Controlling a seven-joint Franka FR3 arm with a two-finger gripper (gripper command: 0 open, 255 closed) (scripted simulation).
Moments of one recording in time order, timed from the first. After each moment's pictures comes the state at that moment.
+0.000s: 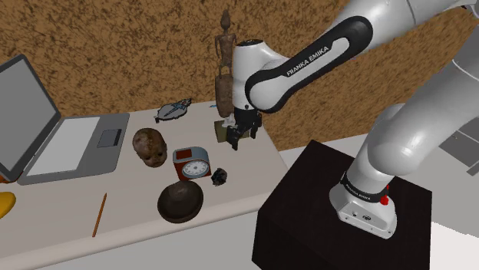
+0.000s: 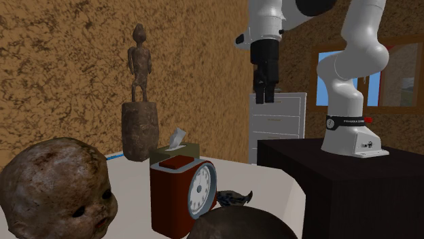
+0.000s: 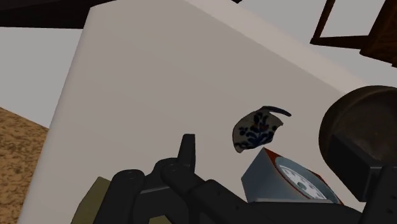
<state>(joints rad) 0.03 -0.29 0.33 -2.60 0.19 2.33 0.35</state>
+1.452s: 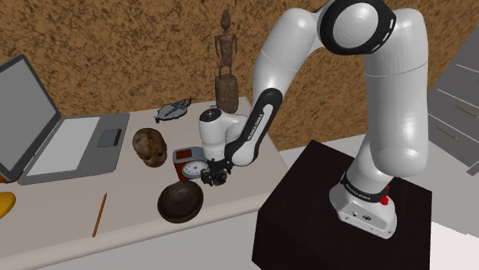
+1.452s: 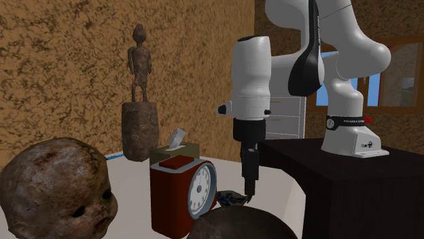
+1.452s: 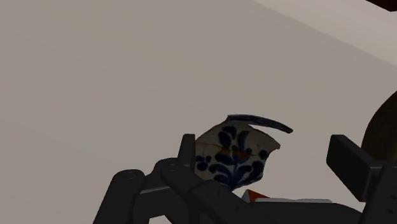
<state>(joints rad) 0.15 0.46 0.27 -2.31 -0.36 2.71 0.96</state>
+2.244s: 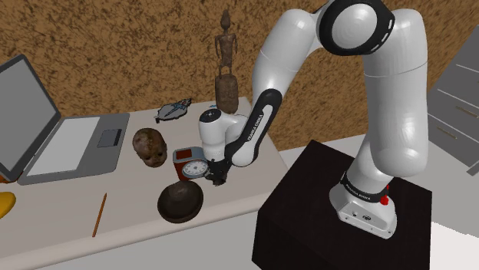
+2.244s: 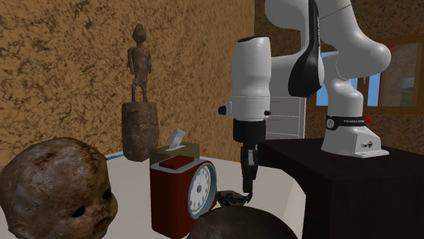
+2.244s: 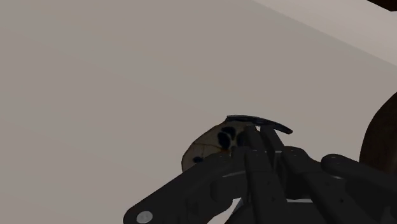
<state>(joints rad) 0.16 0.46 0.27 -2.30 -0.36 2.72 0.96</state>
